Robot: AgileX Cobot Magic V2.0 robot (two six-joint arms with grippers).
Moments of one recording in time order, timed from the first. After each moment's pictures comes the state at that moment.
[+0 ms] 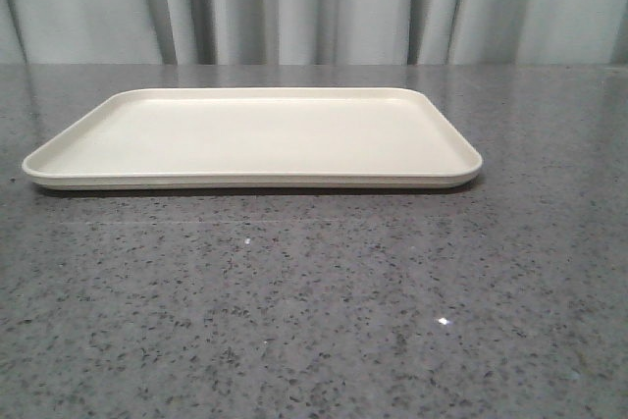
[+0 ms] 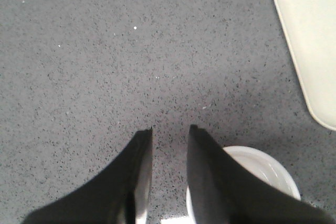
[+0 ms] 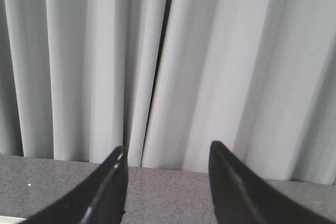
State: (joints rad) left arm -0.11 1.07 -1.36 0.18 1.27 0.01; right arm 0.07 0.68 -1.20 0.00 0.55 -0.02
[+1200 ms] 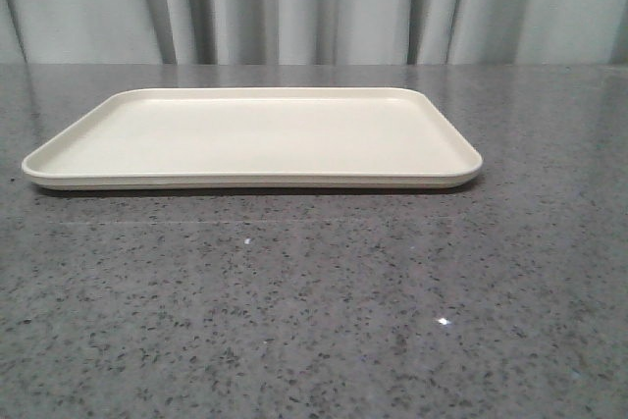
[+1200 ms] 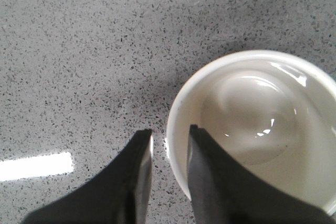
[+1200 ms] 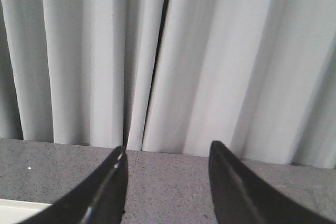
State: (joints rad) left arm -0.11 1.07 -1.06 0.21 1.25 0.01; right arm 0.07 0.71 -1.20 0.00 0.59 -0.02
